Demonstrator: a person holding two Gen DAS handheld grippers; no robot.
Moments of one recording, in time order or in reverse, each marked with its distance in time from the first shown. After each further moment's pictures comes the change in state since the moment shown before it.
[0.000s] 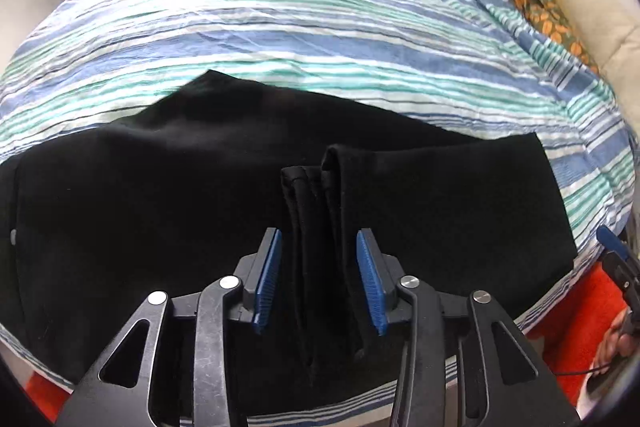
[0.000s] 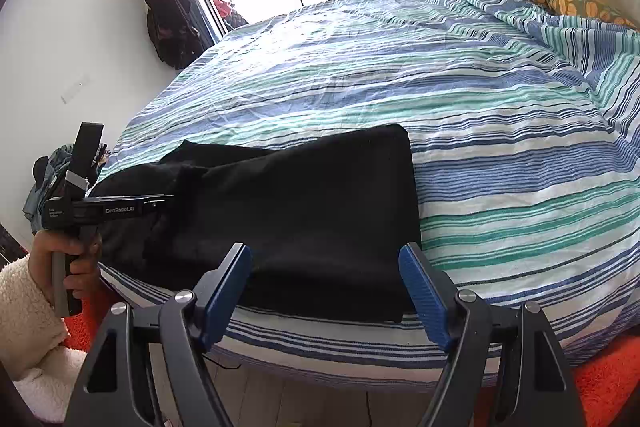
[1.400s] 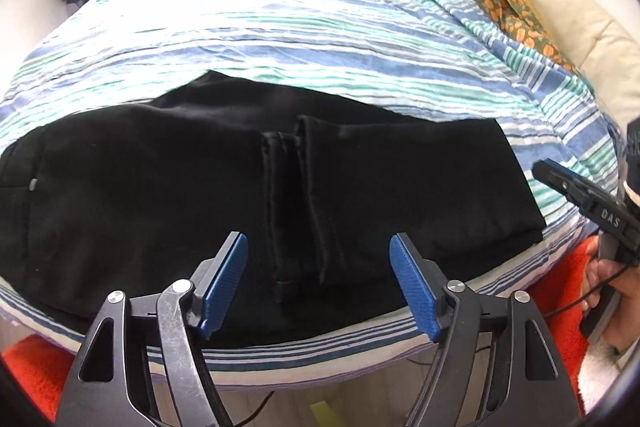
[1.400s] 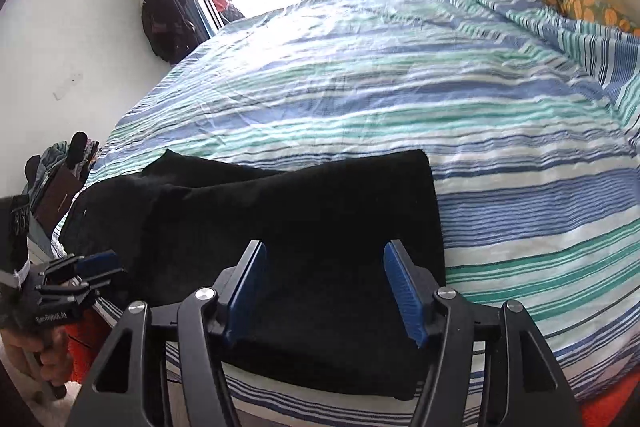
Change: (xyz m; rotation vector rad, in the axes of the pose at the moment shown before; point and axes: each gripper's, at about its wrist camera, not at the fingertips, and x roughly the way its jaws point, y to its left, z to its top) left arm -0.038 -0.024 -0.045 0.015 -0.091 -0.019; right arm 0.038 0.005 0.026 -0.051 0.010 -0.048
